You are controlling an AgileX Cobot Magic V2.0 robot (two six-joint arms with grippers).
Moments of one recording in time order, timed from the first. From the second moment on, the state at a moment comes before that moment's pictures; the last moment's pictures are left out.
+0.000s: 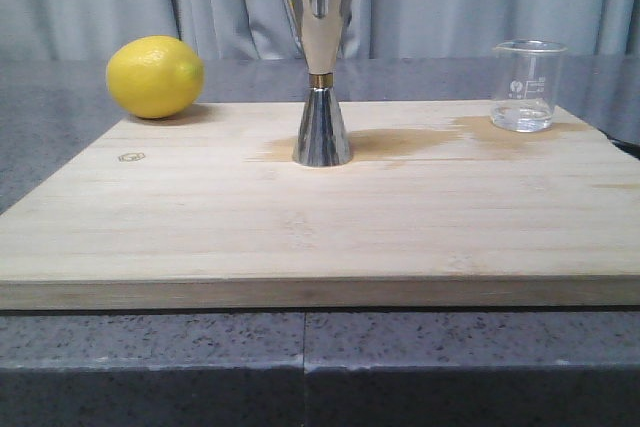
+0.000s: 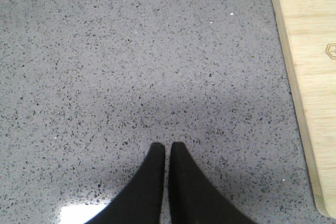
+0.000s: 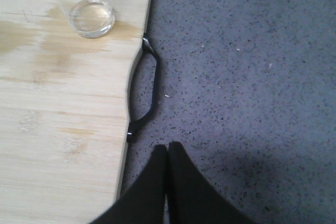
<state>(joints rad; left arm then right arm) -0.16 0.87 -0.87 0.04 0.97 -0.04 0.17 0.75 -0.70 -0.05 0.76 0.08</state>
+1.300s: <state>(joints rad) -0.03 0.07 -0.16 0.07 0.41 -0.04 0.17 0.75 -0.70 -0.06 0.76 0.08</state>
